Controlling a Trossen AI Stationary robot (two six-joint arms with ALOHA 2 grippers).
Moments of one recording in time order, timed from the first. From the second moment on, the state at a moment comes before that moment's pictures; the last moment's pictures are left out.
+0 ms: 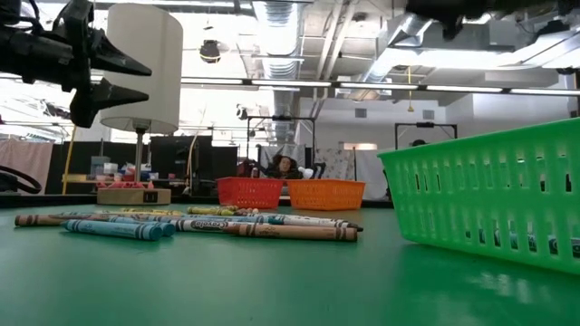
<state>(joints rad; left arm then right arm) -0.14 0.00 0.12 -0.08 -0.63 -0.54 -0.08 0.66 0.60 0.03 0.05 -0.05</state>
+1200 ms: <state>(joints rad) -0.14 0.00 0.12 -0.23 -0.66 -0.61 -0.14 0.65 0.38 0.48 0.05 0.12</state>
